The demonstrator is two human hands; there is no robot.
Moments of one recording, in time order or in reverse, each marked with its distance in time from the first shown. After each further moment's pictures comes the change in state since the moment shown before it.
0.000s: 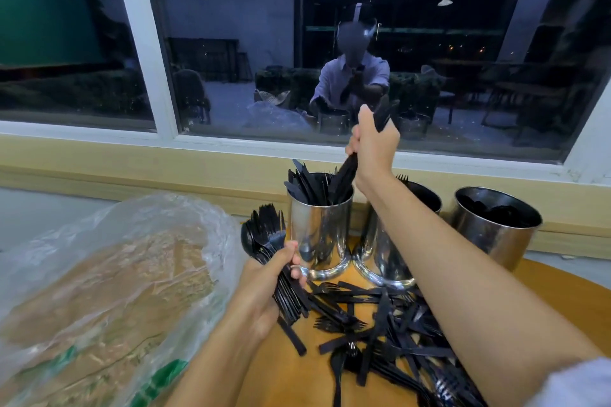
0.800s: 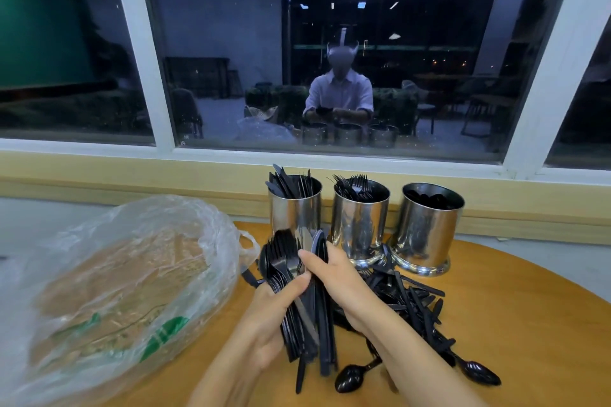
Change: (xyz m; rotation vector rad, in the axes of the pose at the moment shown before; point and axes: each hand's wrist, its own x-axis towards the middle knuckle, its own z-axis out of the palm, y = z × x) left_hand -0.113 -0.034 0.030 0.270 -0.082 -0.045; right_hand -0.195 -0.014 -0.104 -0.459 -0.551 0.346
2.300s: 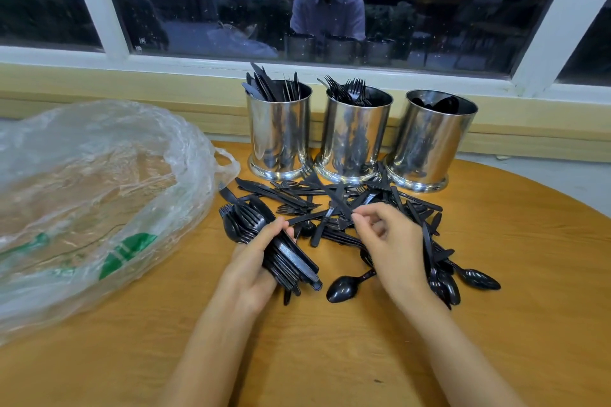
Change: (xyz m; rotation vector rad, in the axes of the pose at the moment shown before) left_hand 0.033 -0.081 -0.025 -0.545 0.121 -0.205; right_hand -0.050 0.101 -0.034 -0.520 0.574 -0.255
